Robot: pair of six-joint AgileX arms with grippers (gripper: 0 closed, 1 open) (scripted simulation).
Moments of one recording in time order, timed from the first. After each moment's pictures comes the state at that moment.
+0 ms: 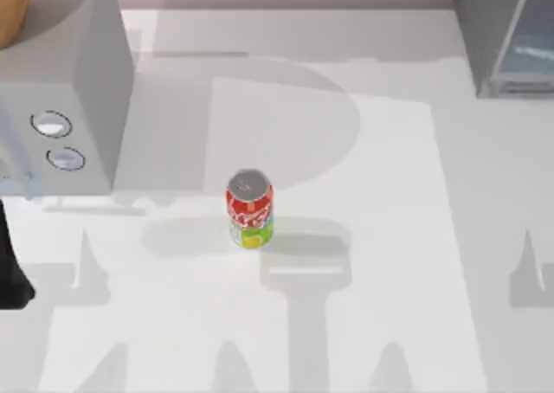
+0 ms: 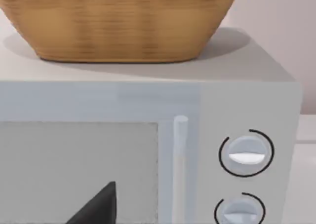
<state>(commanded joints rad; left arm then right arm) 0.00 0.00 0.00 0.00 0.00 0.00 0.00 0.00 0.00 0.00 0.00 0.00</state>
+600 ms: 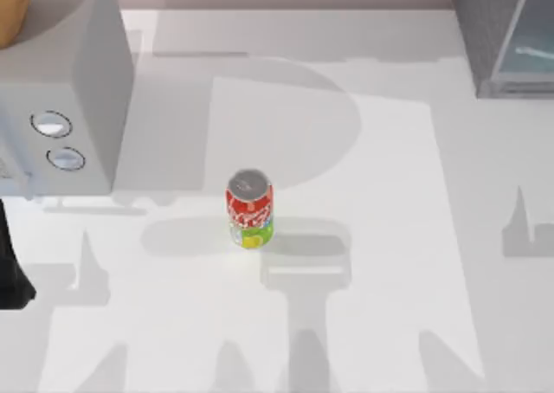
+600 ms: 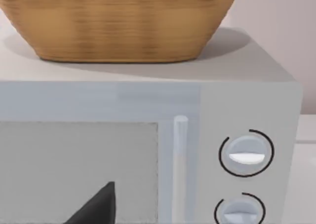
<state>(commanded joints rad) 0.00 0.00 0.00 0.00 0.00 0.00 -0.06 0.38 0.22 0.27 -0.04 0.01</state>
